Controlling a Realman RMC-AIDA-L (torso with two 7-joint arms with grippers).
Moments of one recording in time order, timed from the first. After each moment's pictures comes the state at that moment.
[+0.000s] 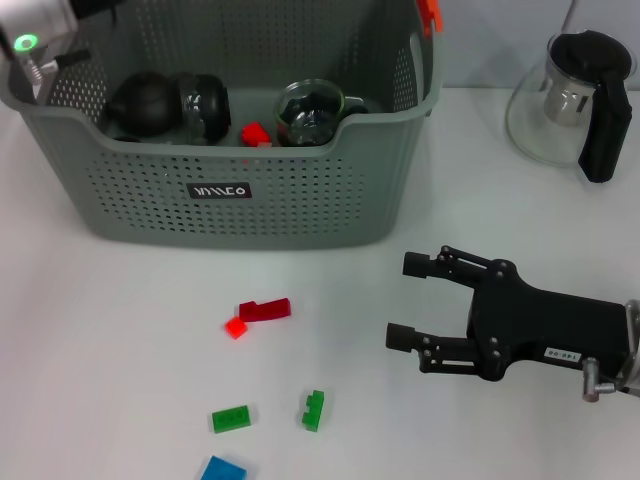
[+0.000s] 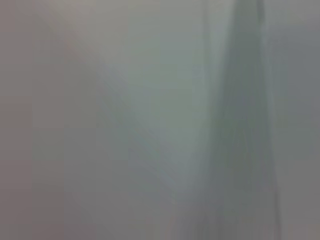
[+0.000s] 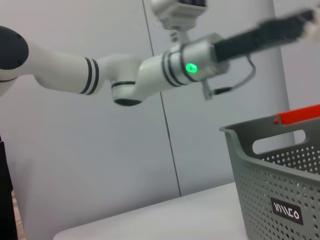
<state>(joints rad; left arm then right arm) -0.77 -2.02 0.55 0.67 1.73 1.35 -1.30 0.48 2.09 -0.90 -0.39 -1.69 -1.64 1.01</state>
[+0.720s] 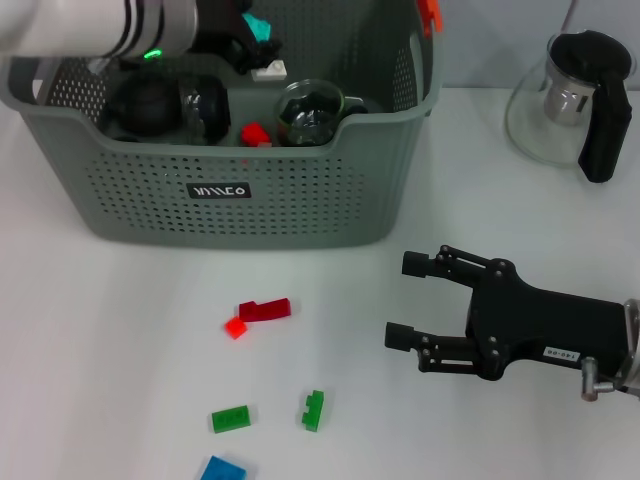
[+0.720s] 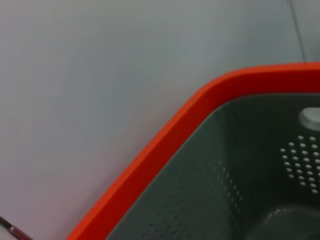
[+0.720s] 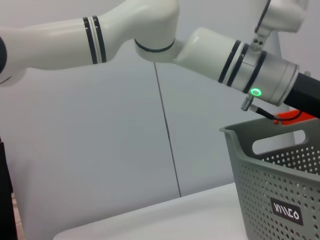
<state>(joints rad) -0.84 -2.14 1.08 0.92 2.56 0.73 -1.89 0.48 2.09 -0.91 -0.39 -1.69 -1.64 1.01</state>
